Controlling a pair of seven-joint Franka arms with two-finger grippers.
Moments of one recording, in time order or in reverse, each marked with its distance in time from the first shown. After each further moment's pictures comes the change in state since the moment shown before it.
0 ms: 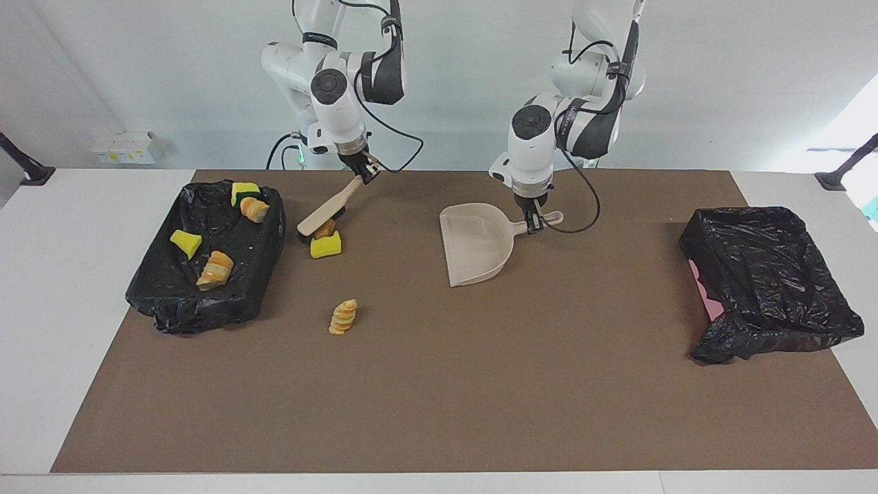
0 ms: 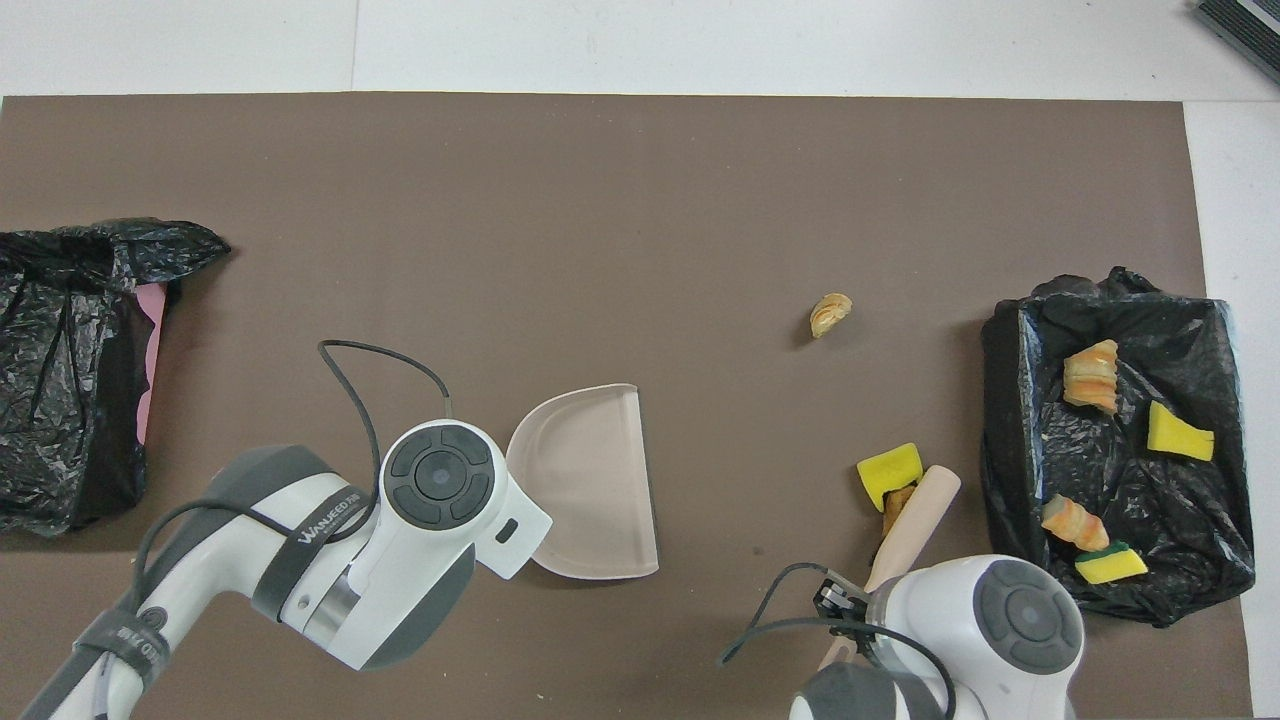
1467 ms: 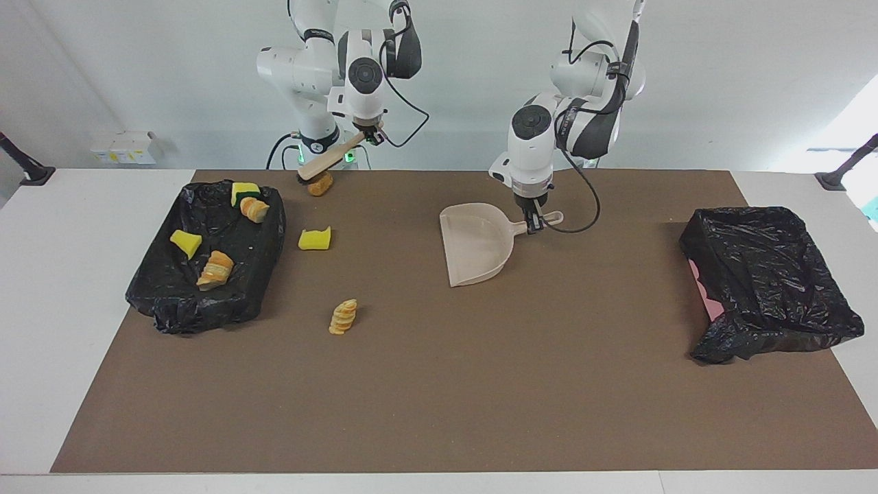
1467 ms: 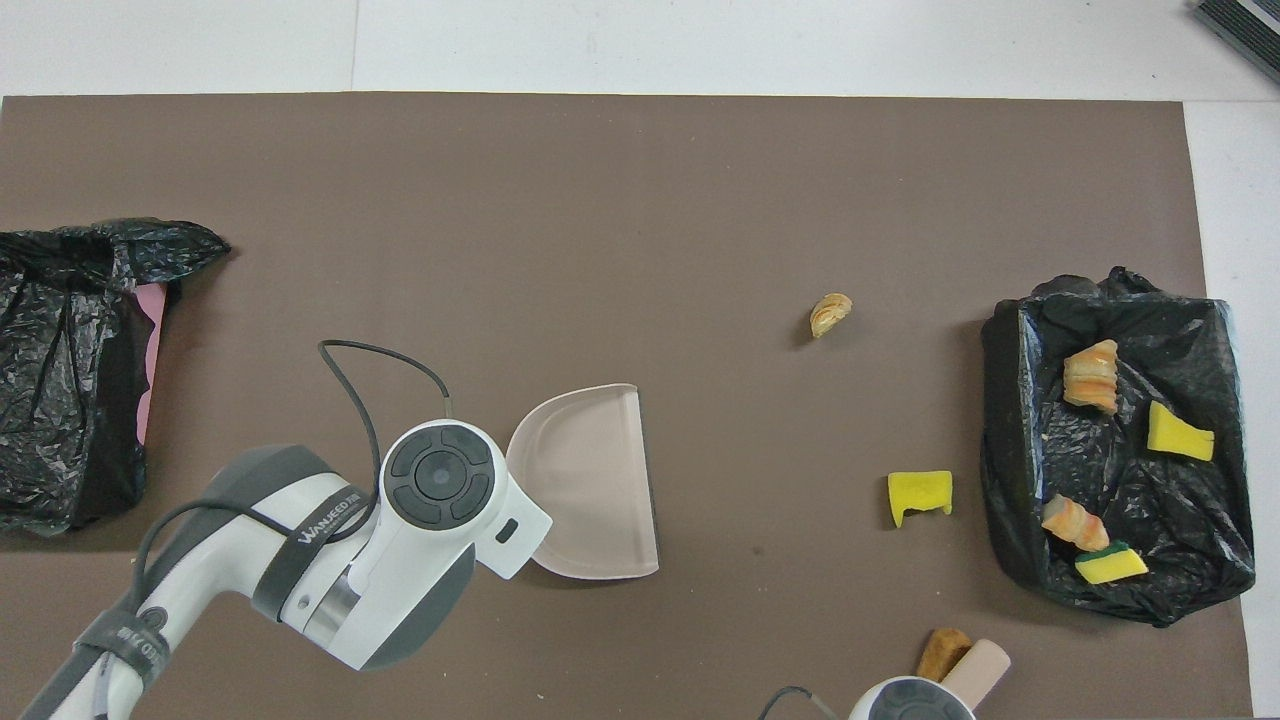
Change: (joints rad) left arm 0.000 0.000 0.000 0.000 0.000 0.000 0.000; right arm 0.349 -0.172 -0.092 -0.123 -0.084 -0.358 0.484
